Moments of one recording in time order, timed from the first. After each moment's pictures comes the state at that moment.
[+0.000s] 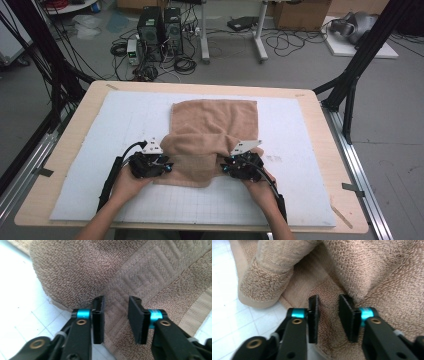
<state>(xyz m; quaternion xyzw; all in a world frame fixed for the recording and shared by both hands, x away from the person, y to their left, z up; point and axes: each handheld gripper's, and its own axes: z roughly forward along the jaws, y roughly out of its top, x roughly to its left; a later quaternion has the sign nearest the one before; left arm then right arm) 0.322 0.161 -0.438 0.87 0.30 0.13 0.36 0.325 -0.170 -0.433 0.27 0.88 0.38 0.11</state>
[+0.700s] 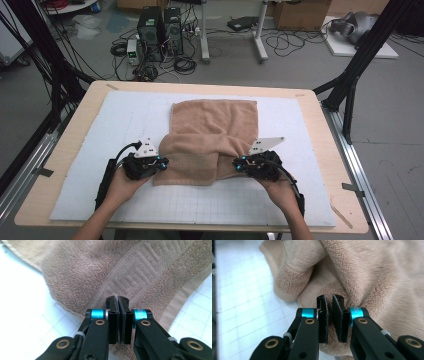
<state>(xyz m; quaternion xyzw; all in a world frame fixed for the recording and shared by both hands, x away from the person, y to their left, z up) 0.305 0.175 -0.413 0.86 0.29 0.16 0.39 0.305 -0.213 -0.388 0.24 0.88 0.41 0.10</state>
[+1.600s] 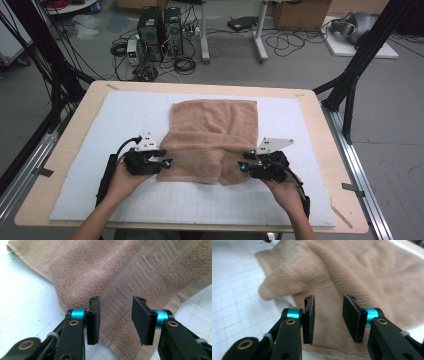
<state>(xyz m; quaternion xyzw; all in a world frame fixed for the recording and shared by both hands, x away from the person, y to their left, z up) 0.323 0.165 -0.414 0.86 0.30 0.15 0.40 0.300 -0.216 -0.392 0.25 0.87 0.40 0.14</state>
